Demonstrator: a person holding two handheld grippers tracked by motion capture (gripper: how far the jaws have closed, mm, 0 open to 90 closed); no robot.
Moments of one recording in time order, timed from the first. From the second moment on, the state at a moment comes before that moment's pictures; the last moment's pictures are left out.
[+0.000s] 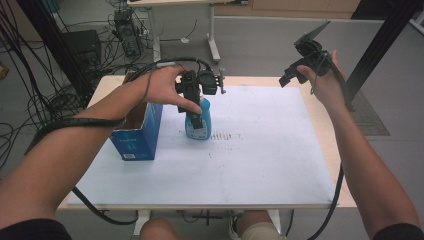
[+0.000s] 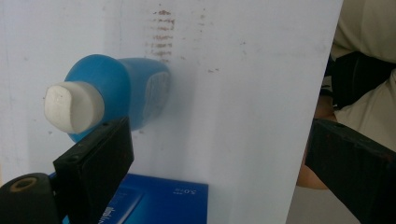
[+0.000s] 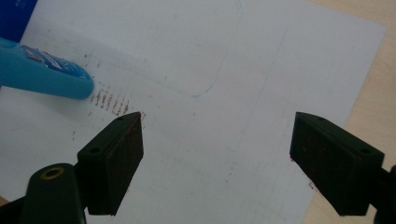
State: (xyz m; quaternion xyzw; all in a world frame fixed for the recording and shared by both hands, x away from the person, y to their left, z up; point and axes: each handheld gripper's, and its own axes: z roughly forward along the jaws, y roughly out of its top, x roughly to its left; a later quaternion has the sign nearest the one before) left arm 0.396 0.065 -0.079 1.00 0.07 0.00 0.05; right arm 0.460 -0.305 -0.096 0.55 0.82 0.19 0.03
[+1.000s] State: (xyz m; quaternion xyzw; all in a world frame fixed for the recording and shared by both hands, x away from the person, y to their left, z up) left arm 0.390 0.070 -0.078 1.00 0.07 0.00 0.05; right arm 0.454 -0.303 -0.094 0.55 0.82 0.19 0.02
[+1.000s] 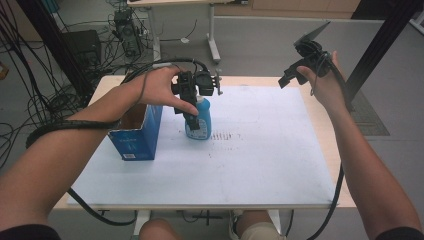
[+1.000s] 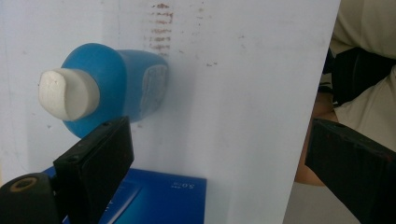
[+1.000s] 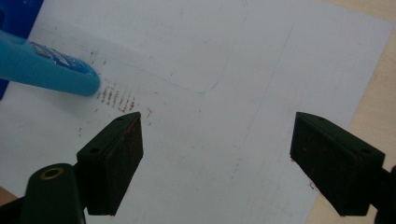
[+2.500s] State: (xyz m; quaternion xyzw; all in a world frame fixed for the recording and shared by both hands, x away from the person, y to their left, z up) left arm 0.420 0.075 -0.075 1.00 0.07 0.03 0.06; right arm 0.441 -0.300 -0.090 0.54 0.82 0.19 0.02
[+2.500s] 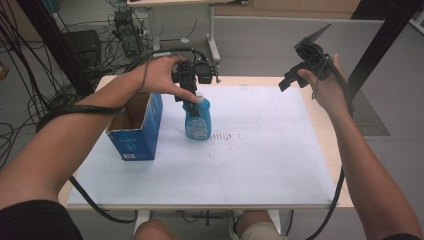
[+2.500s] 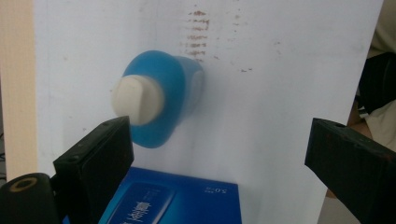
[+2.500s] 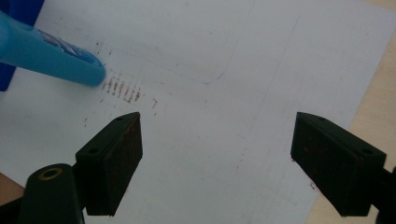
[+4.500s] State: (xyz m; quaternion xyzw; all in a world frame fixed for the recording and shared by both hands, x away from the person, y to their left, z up) left arm 0.483 0.050 -0.141 1.00 0.05 0.00 0.02; right arm 0.433 -0.322 -0.093 0.57 0.80 0.18 0.01
